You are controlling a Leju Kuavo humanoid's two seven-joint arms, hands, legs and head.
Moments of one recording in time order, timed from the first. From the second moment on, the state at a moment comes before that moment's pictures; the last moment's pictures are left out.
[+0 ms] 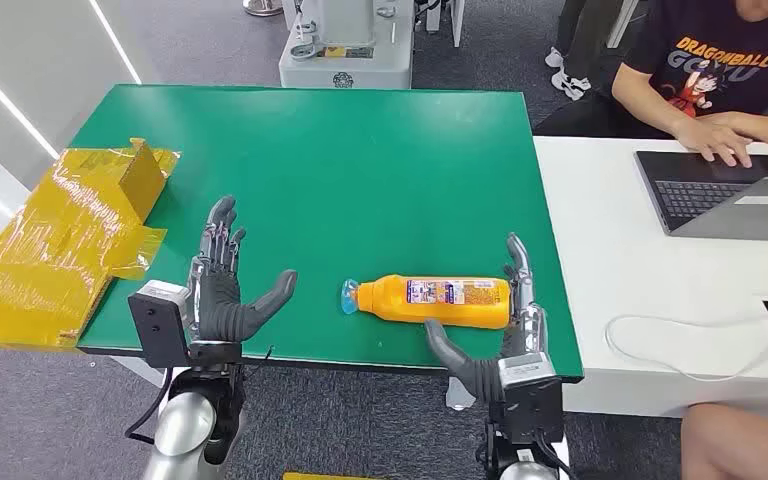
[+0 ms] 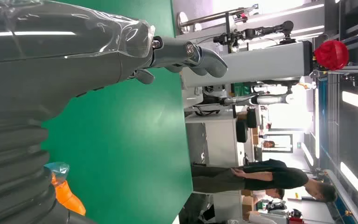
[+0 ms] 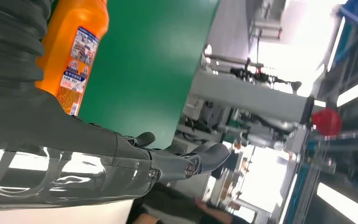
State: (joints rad) left arm -0.05 -0.25 -0.33 -1.51 -0.13 0.27 -0.44; right arm -0.01 0.16 0.53 -1.58 0.43 -0.32 -0.42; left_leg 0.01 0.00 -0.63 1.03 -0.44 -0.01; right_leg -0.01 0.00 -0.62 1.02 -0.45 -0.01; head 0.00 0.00
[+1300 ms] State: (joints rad) left arm -0.13 -0.19 -0.37 -1.44 0.02 0.20 -0.49; right arm -0.98 -0.38 0.88 -0.87 0.34 0.60 -0.40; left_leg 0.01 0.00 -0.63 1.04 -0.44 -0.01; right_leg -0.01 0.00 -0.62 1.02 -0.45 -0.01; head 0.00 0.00
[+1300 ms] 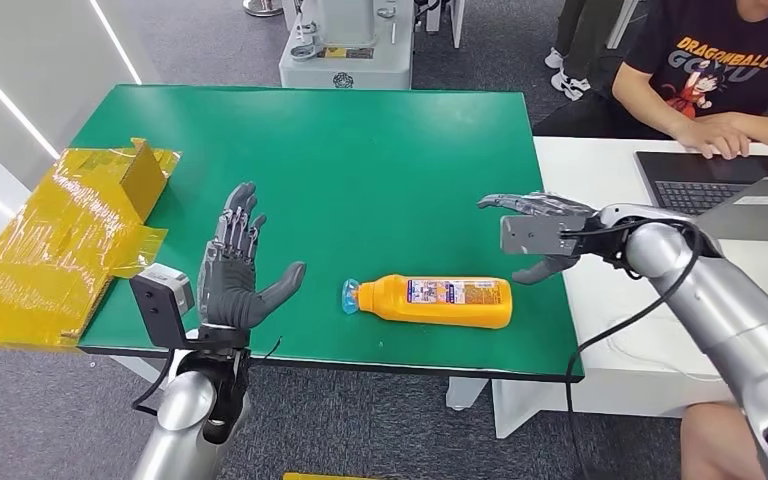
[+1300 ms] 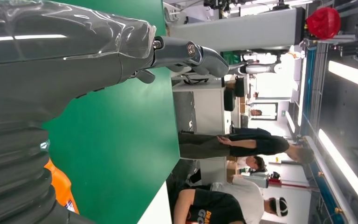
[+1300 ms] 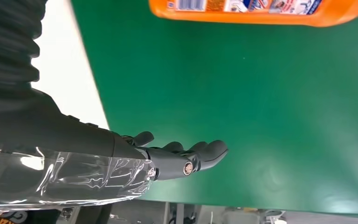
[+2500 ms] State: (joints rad) left arm -0.19 -0.19 -0.42 -1.38 0.05 0.17 -0.47; right arm -1.05 -0.09 1.16 -0.37 0.41 0.45 -0.33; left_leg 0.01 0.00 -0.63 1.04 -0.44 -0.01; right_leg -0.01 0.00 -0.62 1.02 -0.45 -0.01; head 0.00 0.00
